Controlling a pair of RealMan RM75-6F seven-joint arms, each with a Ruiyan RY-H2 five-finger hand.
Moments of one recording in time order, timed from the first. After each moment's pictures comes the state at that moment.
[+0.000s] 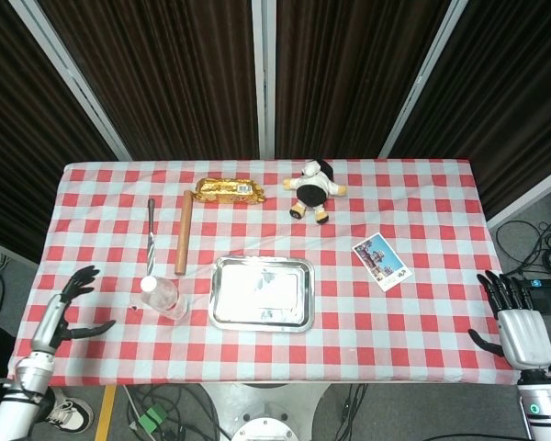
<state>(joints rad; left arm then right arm) -0.16 -1.28 -0.05 -1.57 1.43 1.23 -0.83 0.09 -1.29 0.02 -1.25 -1.55 1.46 0.14</state>
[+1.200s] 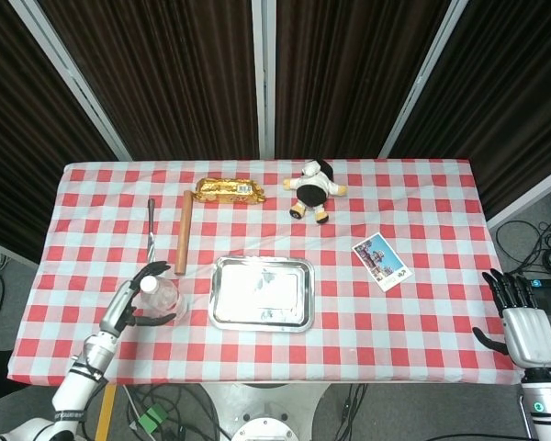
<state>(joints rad) -0.31 -1.44 -0.09 -1.58 1.42 1.11 -0.78 0.09 -1.28 0.03 -1.25 -1.53 1.45 0.17</state>
